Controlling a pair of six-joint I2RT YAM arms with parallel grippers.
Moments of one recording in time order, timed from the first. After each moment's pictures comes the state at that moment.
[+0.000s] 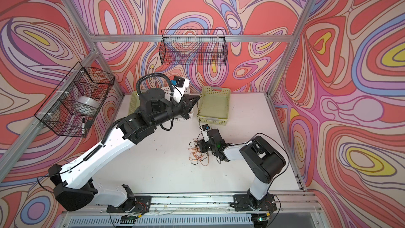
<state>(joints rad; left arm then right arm) -0.83 1.41 1.65 -0.34 0.01 -0.17 0.62 1.72 0.63 0.43 -0.22 0.40</state>
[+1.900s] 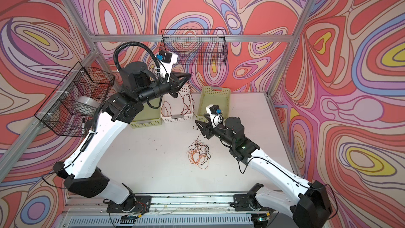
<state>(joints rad) -0.63 1.55 1.99 -0.51 0.27 -0.10 0.62 1.11 0.83 0.18 -0.19 0.11</state>
